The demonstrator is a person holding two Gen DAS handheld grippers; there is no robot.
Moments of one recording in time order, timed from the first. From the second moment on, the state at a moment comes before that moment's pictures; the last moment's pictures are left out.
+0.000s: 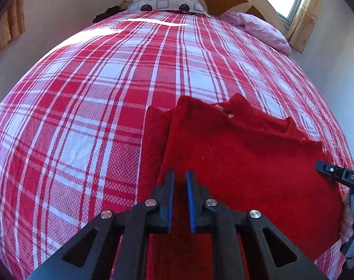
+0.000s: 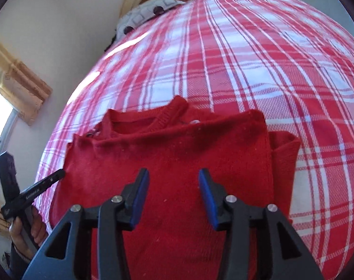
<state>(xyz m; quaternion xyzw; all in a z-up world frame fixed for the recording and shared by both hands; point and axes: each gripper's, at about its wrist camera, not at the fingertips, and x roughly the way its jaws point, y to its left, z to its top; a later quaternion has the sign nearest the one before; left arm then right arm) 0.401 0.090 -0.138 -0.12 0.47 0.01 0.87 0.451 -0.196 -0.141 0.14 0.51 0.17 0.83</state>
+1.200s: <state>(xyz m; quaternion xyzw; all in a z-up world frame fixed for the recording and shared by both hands) 0.301 0.047 -0.138 -0.03 0.41 -0.02 0.91 0.289 -0.204 -0.146 0.03 0.45 0.13 0.88</state>
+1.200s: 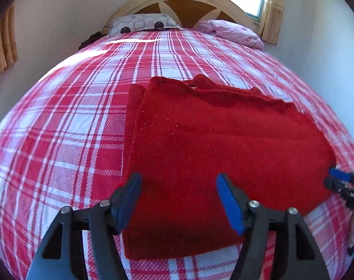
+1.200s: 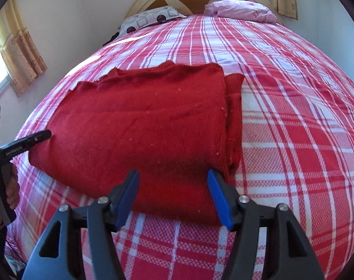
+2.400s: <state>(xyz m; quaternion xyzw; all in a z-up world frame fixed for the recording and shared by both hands) 0.261 0.204 -0.157 -0.15 0.40 0.13 0.90 0.268 -0.143 -0.111 -0.04 0.41 0.17 0.89</state>
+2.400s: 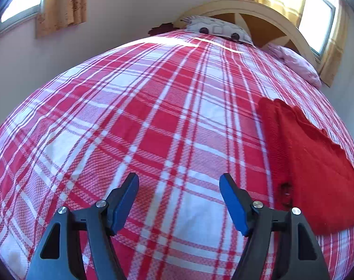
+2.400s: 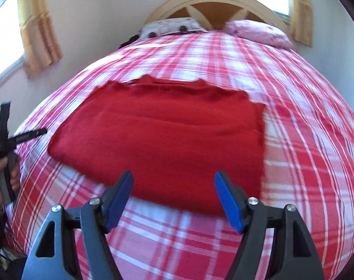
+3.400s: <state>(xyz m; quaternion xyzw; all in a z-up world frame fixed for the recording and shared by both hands) 0.234 0.244 -0.164 -0.31 0.32 0.05 0.89 0.228 0.084 -0.156 -0.36 0.31 0.28 0.84</state>
